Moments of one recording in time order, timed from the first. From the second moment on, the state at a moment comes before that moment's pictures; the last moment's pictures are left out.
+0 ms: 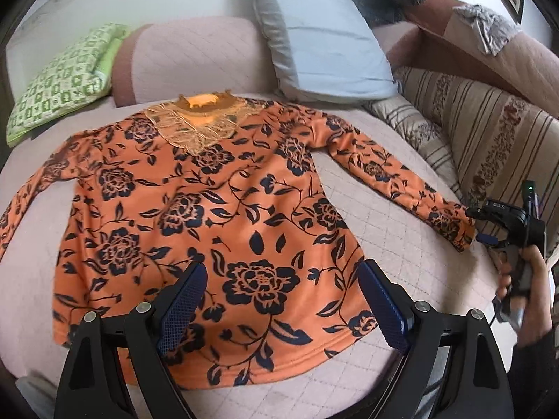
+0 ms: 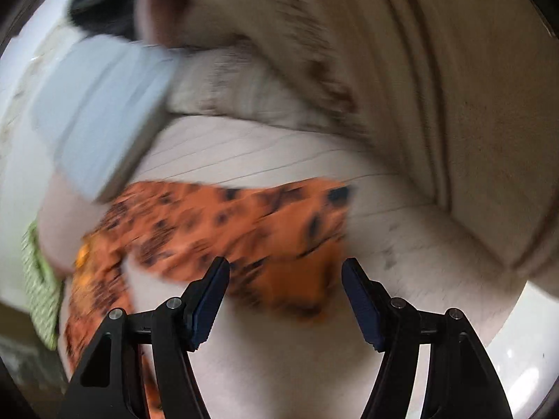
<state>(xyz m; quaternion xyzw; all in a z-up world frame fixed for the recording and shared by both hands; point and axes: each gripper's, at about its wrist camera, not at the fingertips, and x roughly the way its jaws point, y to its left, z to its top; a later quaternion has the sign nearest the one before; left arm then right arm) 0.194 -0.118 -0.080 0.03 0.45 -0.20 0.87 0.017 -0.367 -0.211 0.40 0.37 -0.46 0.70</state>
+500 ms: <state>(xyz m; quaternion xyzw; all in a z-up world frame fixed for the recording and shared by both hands) 0.220 -0.083 -0.081 -0.04 0.46 -0.22 0.86 0.081 -0.314 -0.160 0.32 0.33 -0.41 0.79</state>
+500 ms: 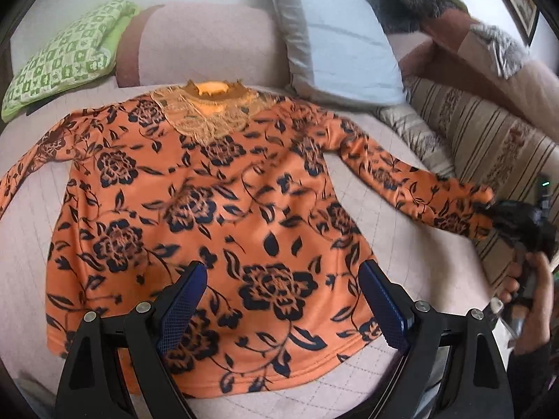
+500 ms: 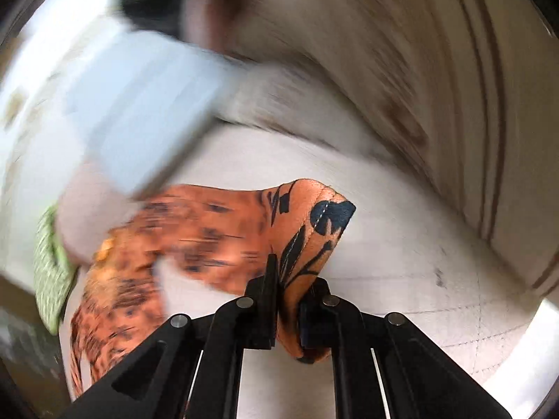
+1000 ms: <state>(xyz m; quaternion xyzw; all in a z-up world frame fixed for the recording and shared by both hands) 0.289 0.070 -0.108 -0.17 0.44 -0.19 0.86 0.300 -0.005 -0.197 0.06 0.45 -0.06 0.89</state>
